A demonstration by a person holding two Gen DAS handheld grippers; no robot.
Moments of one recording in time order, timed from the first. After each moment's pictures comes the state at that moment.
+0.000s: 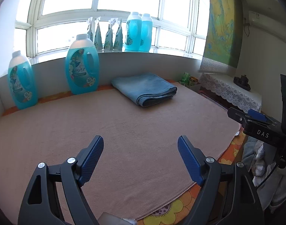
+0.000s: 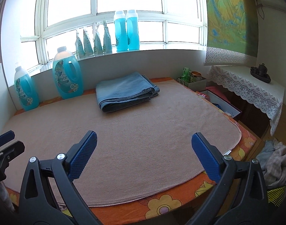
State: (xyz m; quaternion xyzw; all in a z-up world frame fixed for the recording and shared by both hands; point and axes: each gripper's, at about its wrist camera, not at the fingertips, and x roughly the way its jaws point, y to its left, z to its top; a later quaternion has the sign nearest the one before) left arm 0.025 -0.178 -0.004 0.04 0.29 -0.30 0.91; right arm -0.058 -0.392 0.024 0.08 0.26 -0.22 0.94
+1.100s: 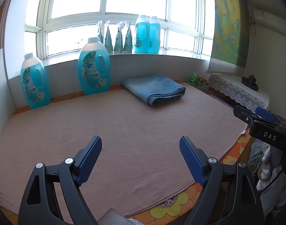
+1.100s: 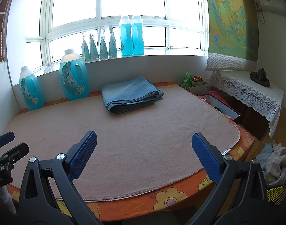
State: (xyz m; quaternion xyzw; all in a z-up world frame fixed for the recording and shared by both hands) left arm 0.008 -0.162 -0.001 0.05 0.27 -0.27 0.92; right arm -0.069 -0.363 0.030 0.07 0.25 -0.21 0.94
